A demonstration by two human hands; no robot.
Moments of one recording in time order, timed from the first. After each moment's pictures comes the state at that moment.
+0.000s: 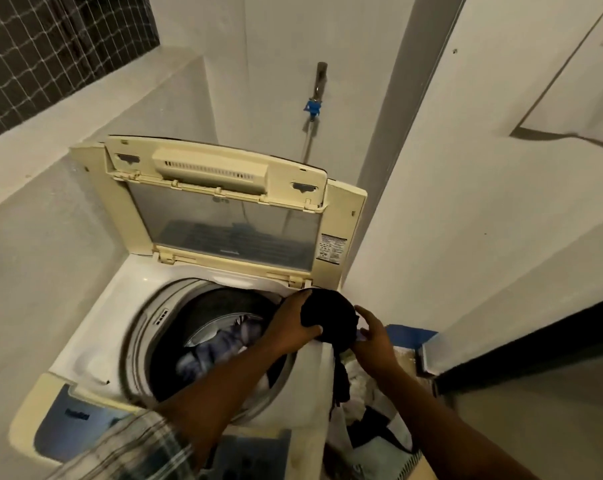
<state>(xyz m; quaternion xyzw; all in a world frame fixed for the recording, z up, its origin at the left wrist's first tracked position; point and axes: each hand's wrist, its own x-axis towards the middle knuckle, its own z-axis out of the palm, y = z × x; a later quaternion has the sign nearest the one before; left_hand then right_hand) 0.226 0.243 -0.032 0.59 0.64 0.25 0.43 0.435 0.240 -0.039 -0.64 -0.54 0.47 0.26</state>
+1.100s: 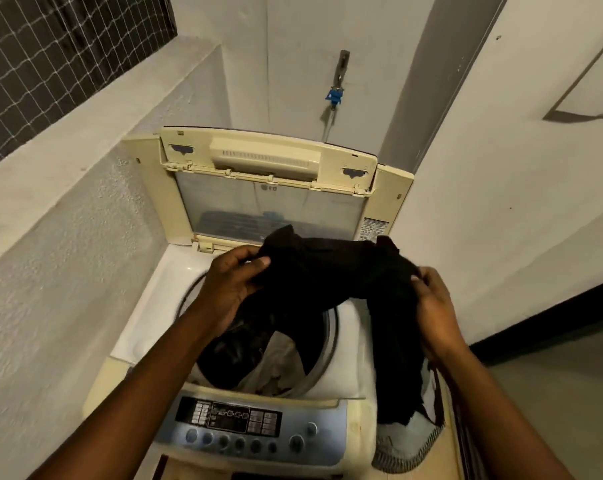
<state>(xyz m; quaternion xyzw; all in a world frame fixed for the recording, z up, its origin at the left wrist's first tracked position) 0.043 0.171 0.104 0.33 0.51 0.54 0.59 0.364 0.188 0.102 -0.63 -0.47 0.45 0.42</state>
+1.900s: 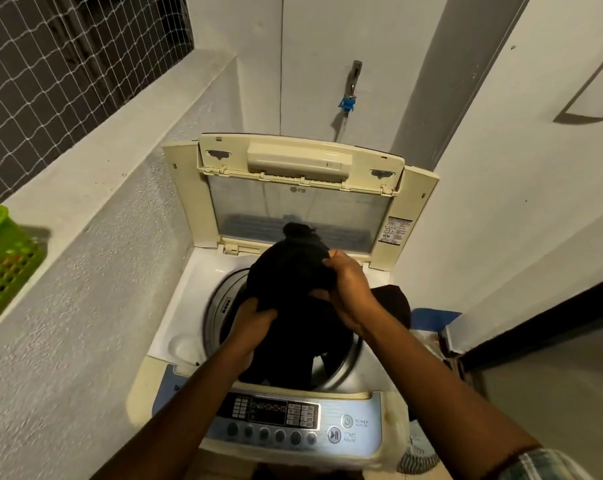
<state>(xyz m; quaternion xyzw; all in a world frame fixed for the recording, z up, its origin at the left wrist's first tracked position) 0.021 0.130 0.032 0.32 0.66 0.40 0.55 0.194 0.193 0.102 -0.47 -0.37 0.69 0.41</state>
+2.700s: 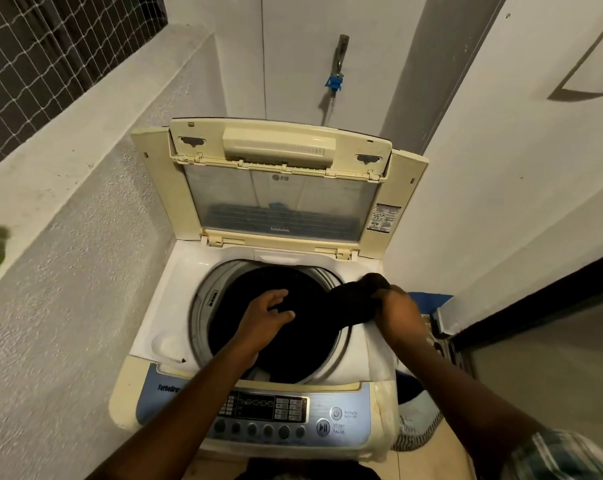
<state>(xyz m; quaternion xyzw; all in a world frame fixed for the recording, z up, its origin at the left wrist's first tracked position) 0.051 0.145 0.000 0.41 0.65 0.33 0.55 0.323 0.182 0.019 -0.70 -0.67 0.22 0.10</state>
